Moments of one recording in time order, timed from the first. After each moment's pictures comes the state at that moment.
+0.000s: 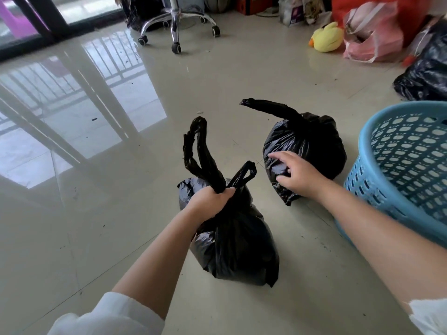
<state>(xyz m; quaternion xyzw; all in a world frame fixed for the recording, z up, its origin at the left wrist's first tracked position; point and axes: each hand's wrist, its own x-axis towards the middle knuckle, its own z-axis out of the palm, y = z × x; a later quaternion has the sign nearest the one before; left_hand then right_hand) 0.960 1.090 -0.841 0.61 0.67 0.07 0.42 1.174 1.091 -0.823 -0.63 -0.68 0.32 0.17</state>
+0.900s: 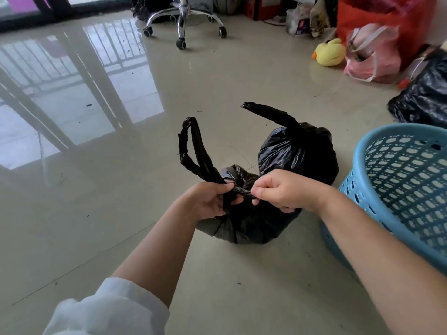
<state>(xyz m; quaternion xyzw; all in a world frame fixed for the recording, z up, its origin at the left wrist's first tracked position) 0.974 1.097 -0.827 0.22 0.49 0.23 0.81 1.148 1.071 -0.772 -0.52 -0.66 0.53 0.09</state>
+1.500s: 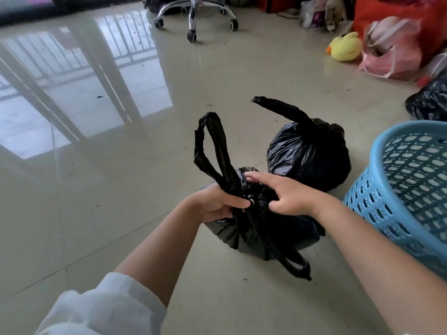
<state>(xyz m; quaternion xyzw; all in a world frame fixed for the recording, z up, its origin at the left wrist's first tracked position) 0.964 1.082 -0.835 0.42 0.36 0.19 0.81 1.144 1.074 -0.803 -0.50 -0.76 0.40 0.01</state>
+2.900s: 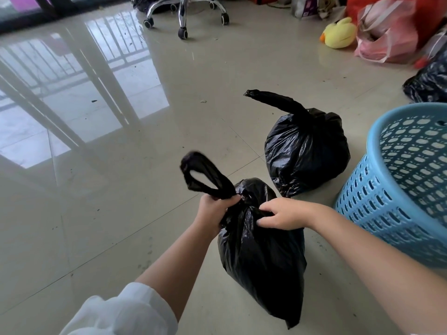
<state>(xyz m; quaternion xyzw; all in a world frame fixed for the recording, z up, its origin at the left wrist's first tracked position) 0.980 1.059 -0.880 0.31 0.56 0.40 0.65 1.144 1.056 -0.843 -0.54 -0.71 0.43 -0.14</state>
